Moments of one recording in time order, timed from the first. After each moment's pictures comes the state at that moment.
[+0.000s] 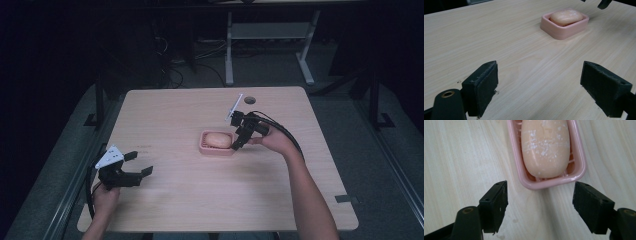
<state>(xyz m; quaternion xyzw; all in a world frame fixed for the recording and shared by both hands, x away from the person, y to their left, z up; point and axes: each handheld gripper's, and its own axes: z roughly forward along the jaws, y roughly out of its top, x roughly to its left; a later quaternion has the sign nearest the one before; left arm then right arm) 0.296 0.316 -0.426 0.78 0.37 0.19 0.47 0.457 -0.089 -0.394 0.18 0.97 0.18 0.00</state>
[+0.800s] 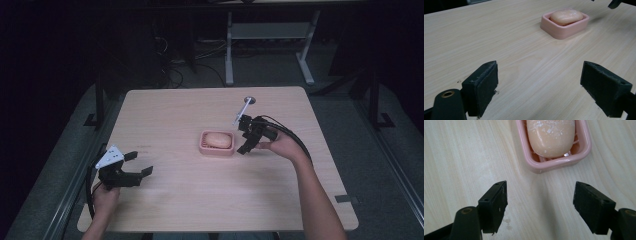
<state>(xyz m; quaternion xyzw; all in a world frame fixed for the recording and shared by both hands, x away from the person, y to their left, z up) 0.296 0.315 -0.426 0.78 0.37 0.19 0.47 0.438 -0.110 -0.393 0.19 0.96 0.19 0.01</state>
